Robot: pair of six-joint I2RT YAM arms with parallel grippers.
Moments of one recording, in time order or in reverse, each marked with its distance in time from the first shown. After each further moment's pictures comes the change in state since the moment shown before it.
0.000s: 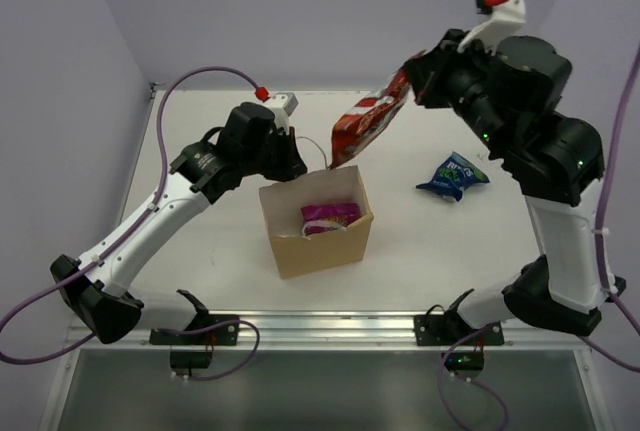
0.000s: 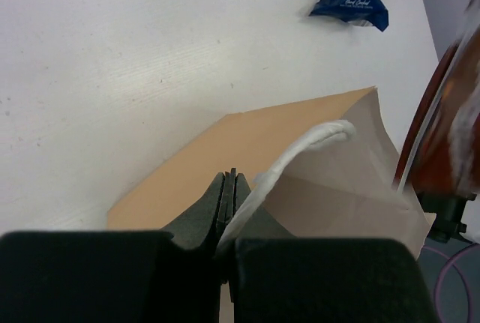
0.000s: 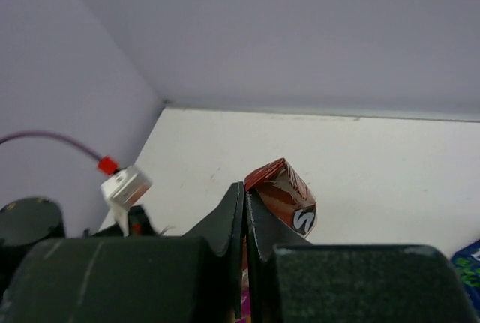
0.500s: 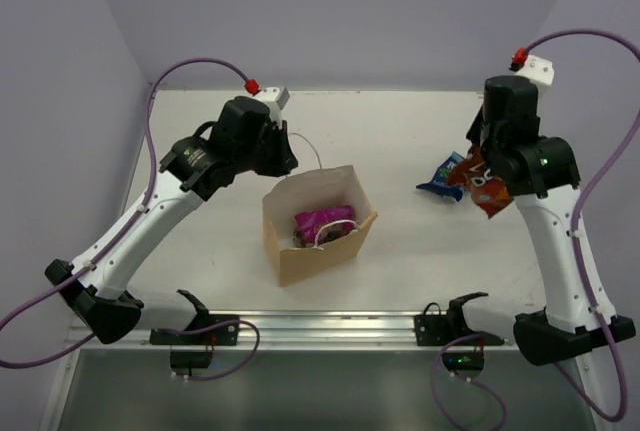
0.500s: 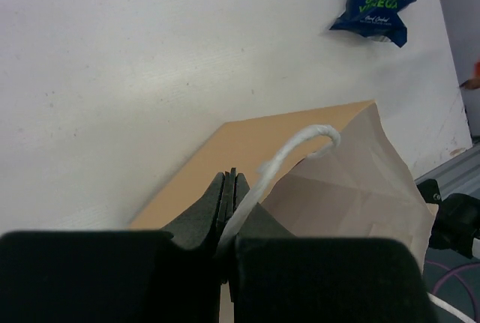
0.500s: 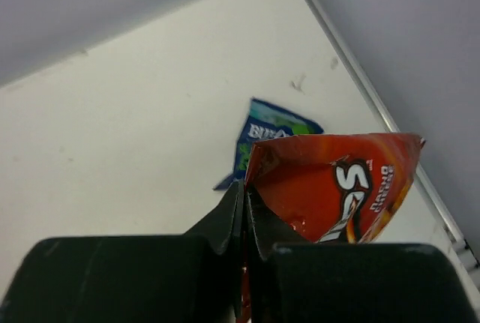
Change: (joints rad) left arm 0.000 -0.002 0.096 -0.115 -0.101 0.000; right arm -0.439 -0.269 -0.655 0.028 0.267 0.032
